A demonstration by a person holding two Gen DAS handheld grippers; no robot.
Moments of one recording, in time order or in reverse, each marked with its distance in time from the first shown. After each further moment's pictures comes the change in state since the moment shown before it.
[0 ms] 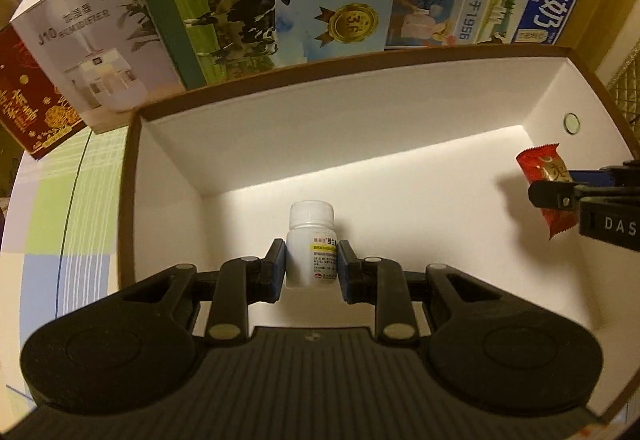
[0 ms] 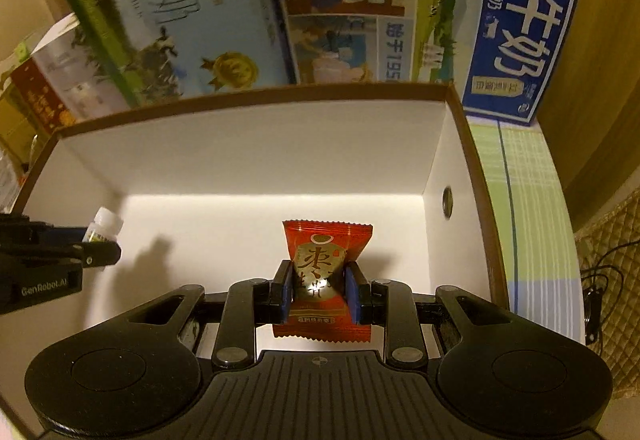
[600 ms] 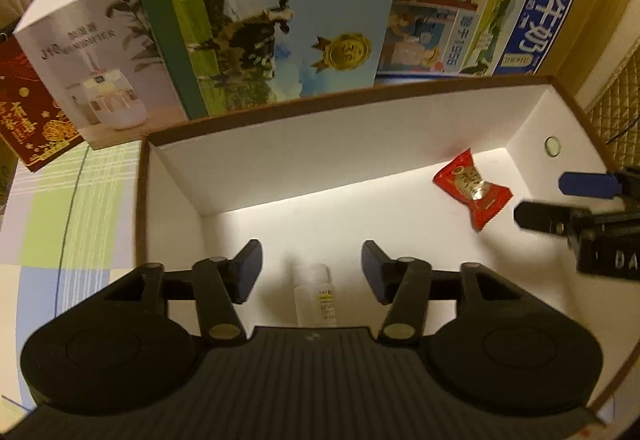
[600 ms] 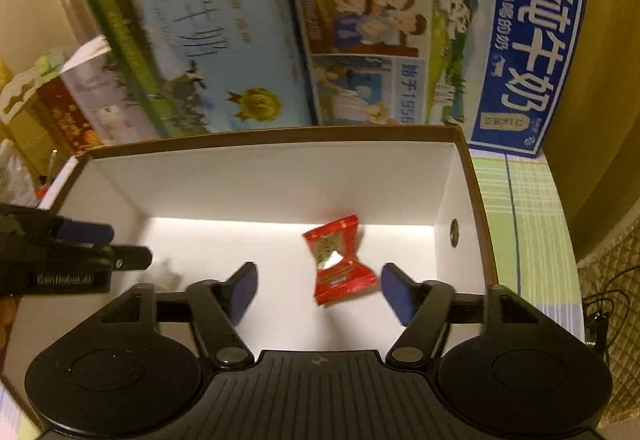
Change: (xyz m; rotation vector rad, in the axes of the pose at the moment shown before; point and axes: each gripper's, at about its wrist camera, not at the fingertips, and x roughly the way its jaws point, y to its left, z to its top) left arm -0.022 0.011 0.004 0.004 -0.050 -0.060; right arm -0.034 0.011 -0.006 -0.039 -0.093 0.061
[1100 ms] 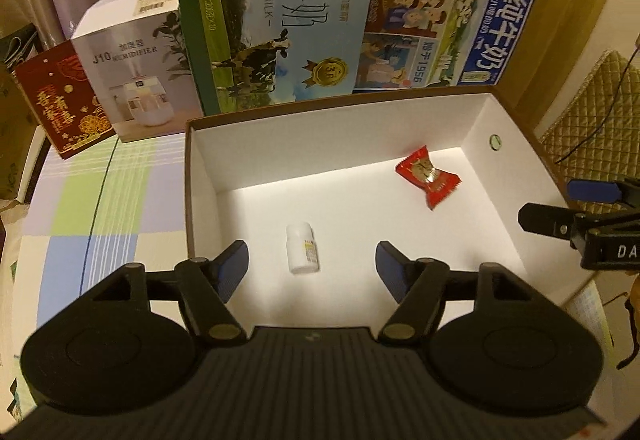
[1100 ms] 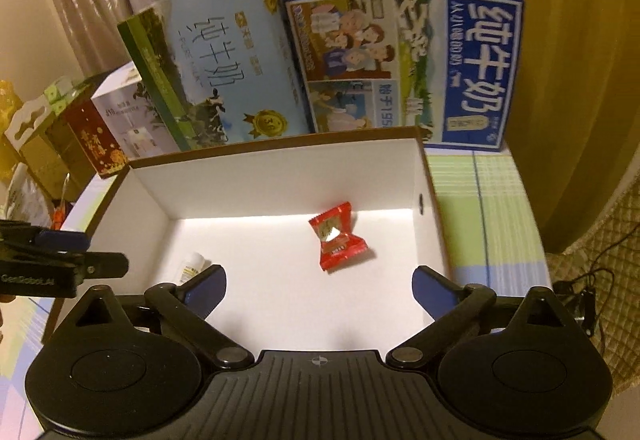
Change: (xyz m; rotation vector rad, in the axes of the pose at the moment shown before) left arm -0.086 -0.003 -0.037 -0.011 -0.064 -0.033; right arm -0.077 0.003 -0.029 0.065 -0.071 -0.006
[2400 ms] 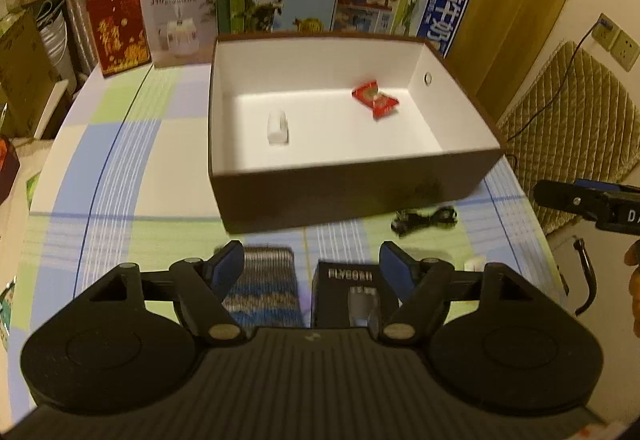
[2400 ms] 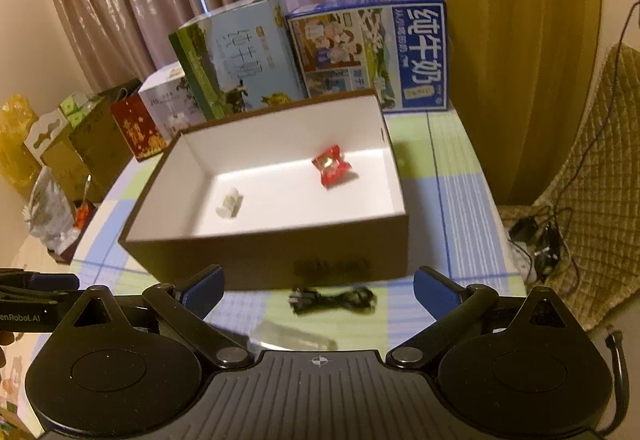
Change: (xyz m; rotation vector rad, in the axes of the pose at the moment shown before) left arm -0.129 -0.031 -0.143 -0.062 -0.004 -0.035; right arm -0.150 0.014 -0.108 0.062 -0.028 -0.003
